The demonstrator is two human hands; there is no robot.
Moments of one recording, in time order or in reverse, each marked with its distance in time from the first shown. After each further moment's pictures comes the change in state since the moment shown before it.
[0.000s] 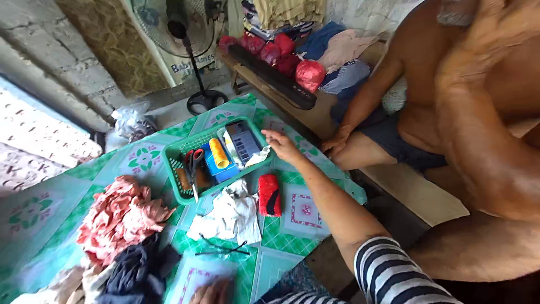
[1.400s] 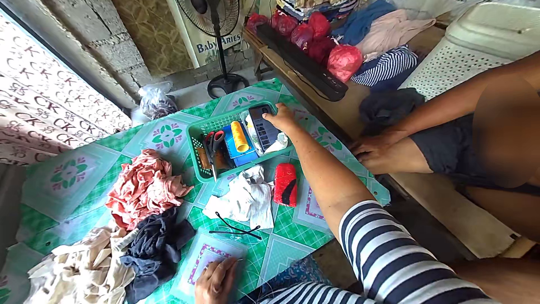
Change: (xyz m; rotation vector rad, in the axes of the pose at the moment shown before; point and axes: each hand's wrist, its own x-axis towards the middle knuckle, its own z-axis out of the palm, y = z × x) left_hand 0.005 -0.003 0.009 -0.009 0.140 0.035; right_hand 0.083 -0.031 0.043 -0.160 -0.053 0.443
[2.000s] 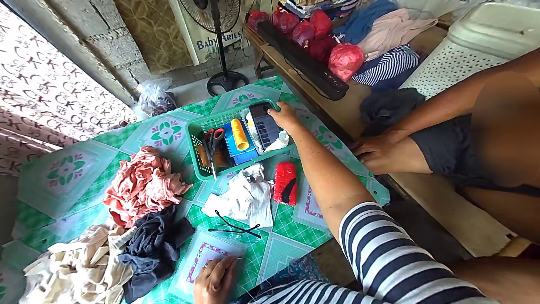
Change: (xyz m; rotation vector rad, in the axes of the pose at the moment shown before) left_hand 0.000 -0.001 0.001 -0.021 0.009 0.000; right_hand 0.002 0.005 0.000 0.088 -0.002 -0.024
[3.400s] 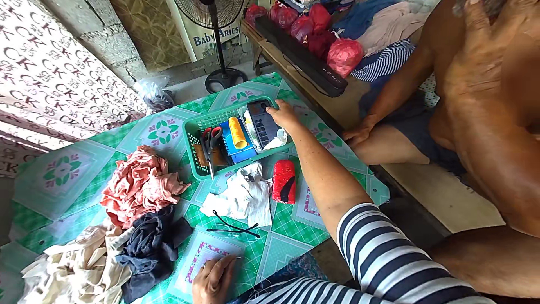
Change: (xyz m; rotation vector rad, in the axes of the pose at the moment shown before) left_hand 0.000 0.000 0.000 0.016 -0.007 0.000; right_hand 0.003 0.007 0.002 0.039 -0.007 -0.021
